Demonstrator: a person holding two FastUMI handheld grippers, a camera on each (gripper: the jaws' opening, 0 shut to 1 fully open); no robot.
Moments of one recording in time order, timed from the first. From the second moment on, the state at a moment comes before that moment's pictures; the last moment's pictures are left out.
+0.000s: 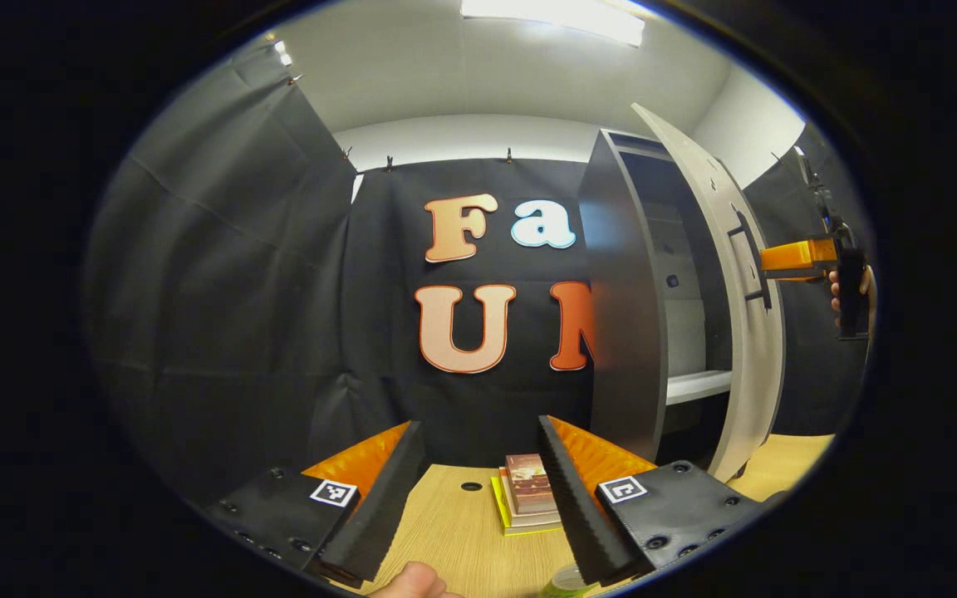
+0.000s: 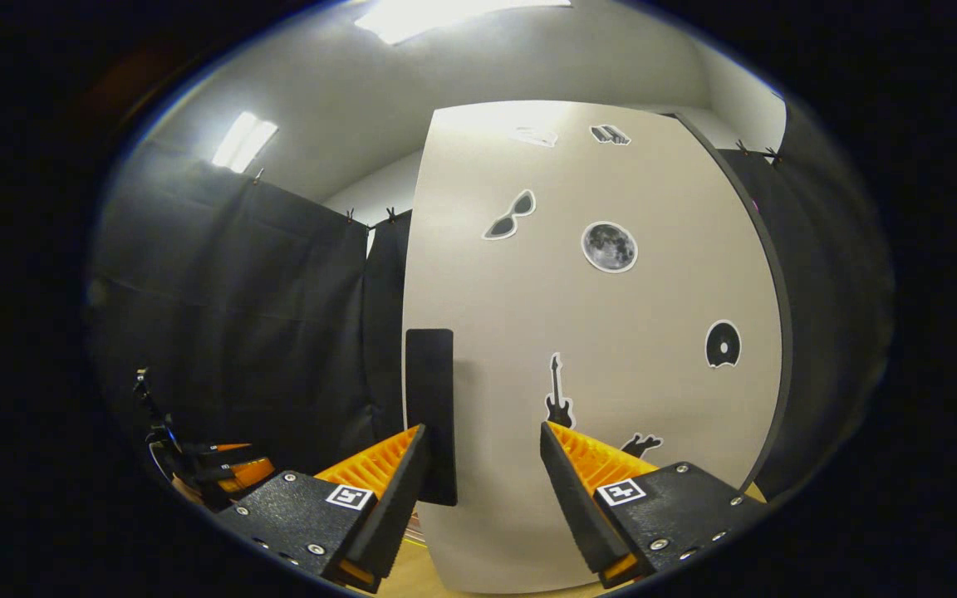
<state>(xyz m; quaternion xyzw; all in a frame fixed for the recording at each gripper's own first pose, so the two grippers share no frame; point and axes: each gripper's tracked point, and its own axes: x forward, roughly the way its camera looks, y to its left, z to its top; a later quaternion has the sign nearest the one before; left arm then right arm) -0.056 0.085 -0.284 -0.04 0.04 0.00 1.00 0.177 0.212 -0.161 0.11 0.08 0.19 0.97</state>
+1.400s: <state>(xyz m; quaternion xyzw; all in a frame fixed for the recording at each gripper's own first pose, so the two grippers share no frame) -0.074 -0.008 -0.036 -0.07 -0.02 0.01 1.00 0.062 0.156 -0.106 0.03 0.10 0.11 0.99</state>
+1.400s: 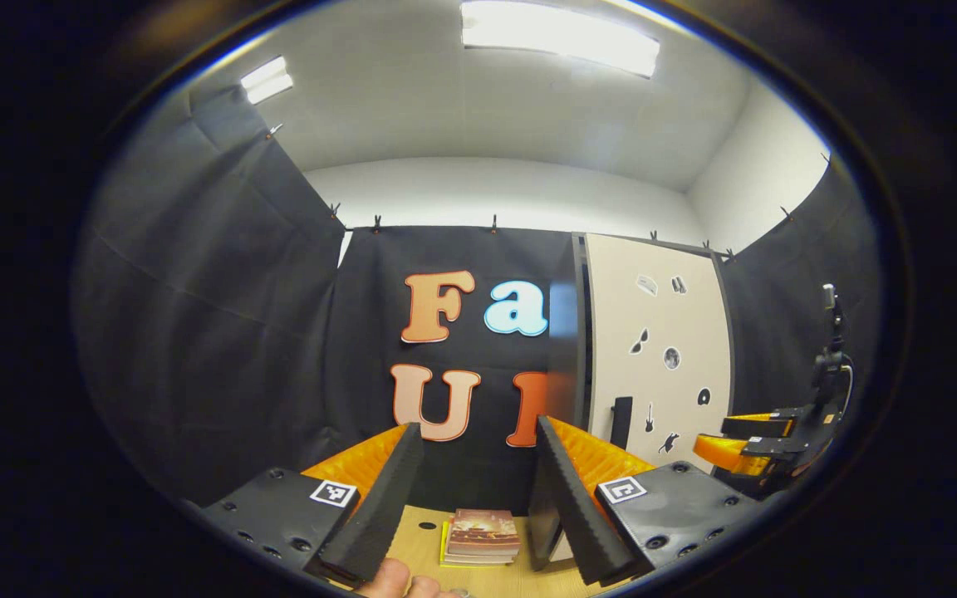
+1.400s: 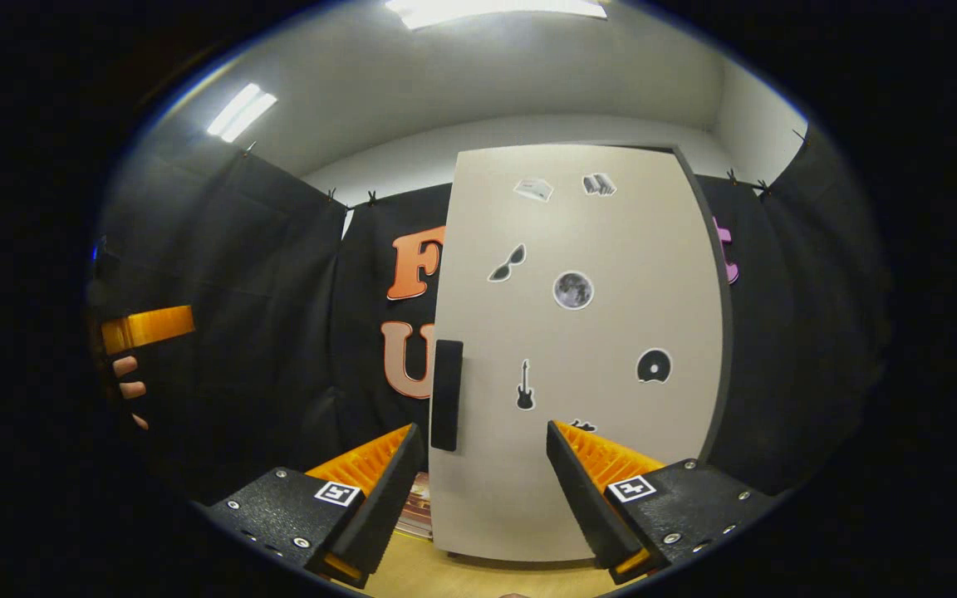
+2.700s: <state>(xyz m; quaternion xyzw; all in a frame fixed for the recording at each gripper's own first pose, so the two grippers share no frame) -0.017 -0.111 -0.051 -0.05 0.03 -0.02 1.00 -0.034 0.027 -0.017 0.01 0.03 0.06 1.00</state>
